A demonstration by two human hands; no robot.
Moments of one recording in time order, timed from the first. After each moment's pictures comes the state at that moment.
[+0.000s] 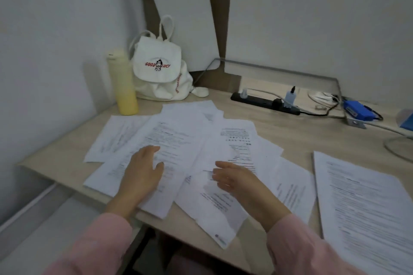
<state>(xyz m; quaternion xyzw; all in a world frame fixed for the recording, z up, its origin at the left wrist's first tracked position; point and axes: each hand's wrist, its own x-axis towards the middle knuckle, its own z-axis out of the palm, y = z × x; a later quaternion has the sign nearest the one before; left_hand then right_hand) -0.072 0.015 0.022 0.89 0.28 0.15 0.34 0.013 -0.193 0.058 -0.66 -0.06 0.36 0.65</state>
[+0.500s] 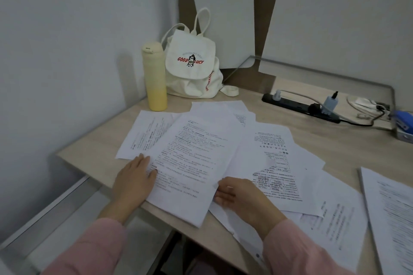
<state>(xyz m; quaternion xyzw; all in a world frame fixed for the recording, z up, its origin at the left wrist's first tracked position) -0.112 0.099 -0.018 0.91 0.36 0.06 0.20 -0.001 -0.113 0.031 -0.63 0.02 0.43 0.64</state>
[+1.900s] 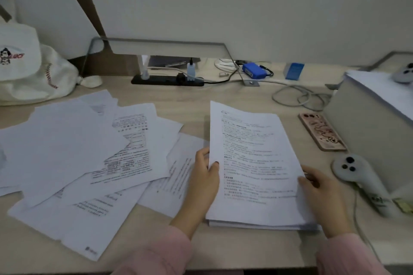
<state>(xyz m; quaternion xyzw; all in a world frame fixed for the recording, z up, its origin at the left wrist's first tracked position) 0.045 -0.310 0.009 0.74 0.12 0.04 0.66 0.044 -0.526 0.016 -0.87 0.16 -0.08 0.46</state>
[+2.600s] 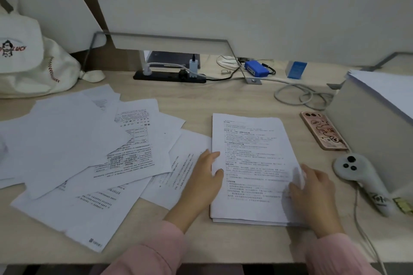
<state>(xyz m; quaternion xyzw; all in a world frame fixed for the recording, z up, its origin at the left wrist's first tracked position) 0.040 -0.297 -0.004 0.82 0.04 -0.03 0.57 0.035 -0.510 0.016 -0.95 0.13 -0.04 0.28</state>
